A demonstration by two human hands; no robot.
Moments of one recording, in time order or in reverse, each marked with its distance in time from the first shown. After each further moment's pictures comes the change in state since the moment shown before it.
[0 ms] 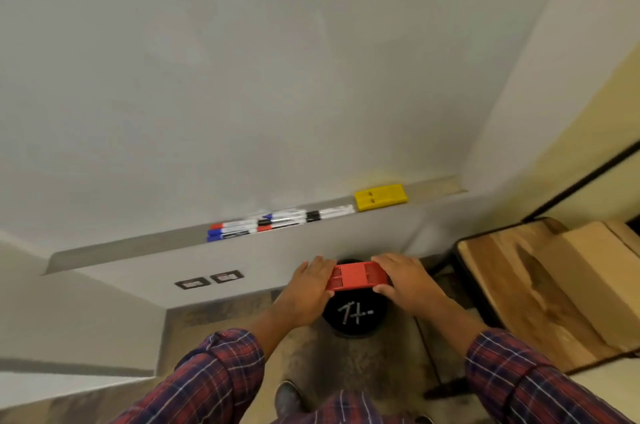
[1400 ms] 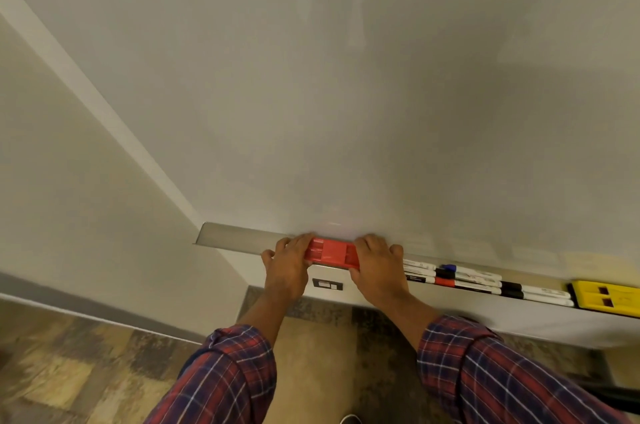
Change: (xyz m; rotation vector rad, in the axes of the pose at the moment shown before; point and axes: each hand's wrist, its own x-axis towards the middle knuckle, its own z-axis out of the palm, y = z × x) left_hand -0.109 -0.401 -0.133 -0.170 0.421 -0.646; right_hand 0.299 -0.401 0.099 -0.232 0.105 -0.140
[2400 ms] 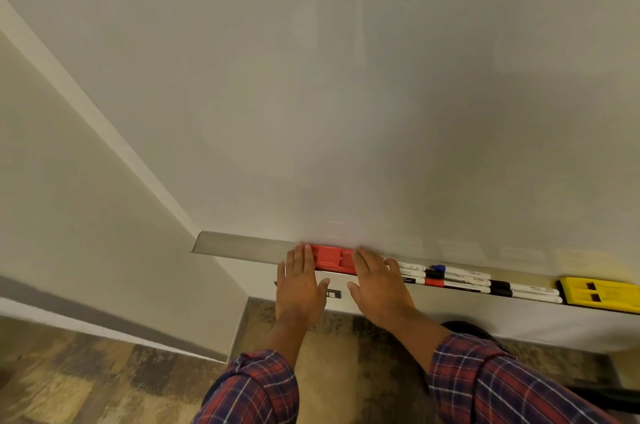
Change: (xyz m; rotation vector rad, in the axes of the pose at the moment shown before) left_hand -0.030 0.025 0.045 0.183 -0.021 -0.004; right_hand -0.034 0.019 0.011 0.010 0.007 -0.103
